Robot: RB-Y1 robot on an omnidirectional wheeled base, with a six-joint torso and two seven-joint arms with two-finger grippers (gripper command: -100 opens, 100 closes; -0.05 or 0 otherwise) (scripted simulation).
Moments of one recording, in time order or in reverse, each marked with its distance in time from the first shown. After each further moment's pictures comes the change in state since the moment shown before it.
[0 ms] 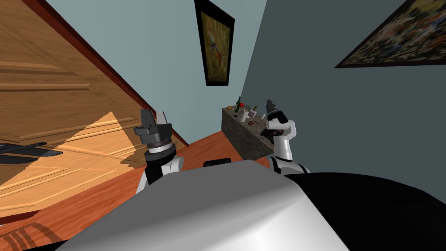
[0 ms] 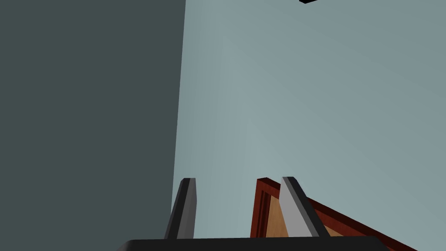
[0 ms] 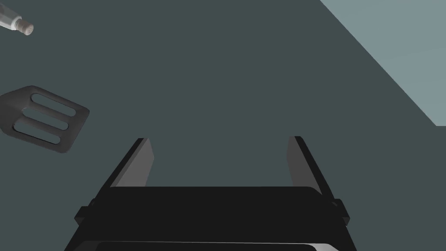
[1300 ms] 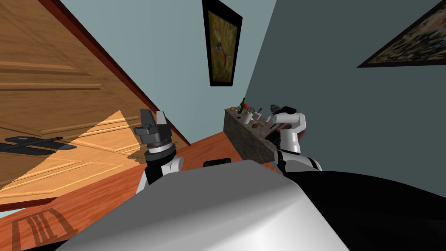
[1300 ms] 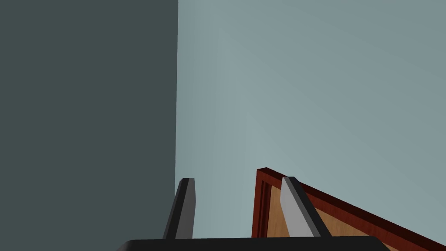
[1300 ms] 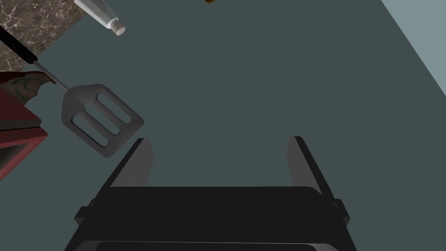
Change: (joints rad) left arm 0.000 0.000 0.000 0.000 0.000 0.000 0.000; right arm -0.114 -0.156 -0.032 0.200 -0.069 0.345 0.141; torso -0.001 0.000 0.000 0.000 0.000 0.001
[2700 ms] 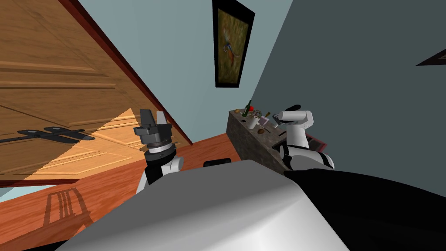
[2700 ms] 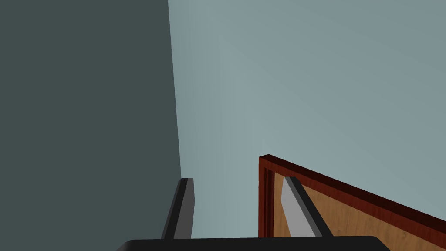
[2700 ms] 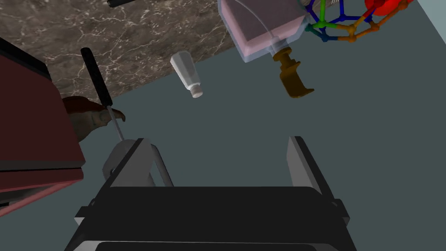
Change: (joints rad) left arm 0.000 0.000 0.000 0.000 0.000 0.000 0.000; right arm -0.084 -0.136 0.010 0.279 -0.083 0.366 0.168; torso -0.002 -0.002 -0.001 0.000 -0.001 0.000
